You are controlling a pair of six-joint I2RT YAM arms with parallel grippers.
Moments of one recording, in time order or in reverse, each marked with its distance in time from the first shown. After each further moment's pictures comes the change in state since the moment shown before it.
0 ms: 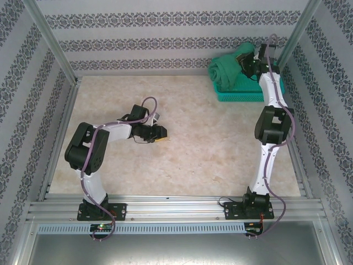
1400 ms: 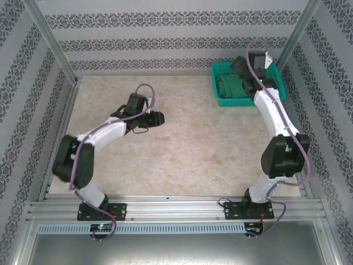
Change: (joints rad) left arm -0.025 -0.280 0.049 -0.092 -0.423 0.087; right arm 0.239 -0.708 -0.687 -0.023 0.643 -0.387
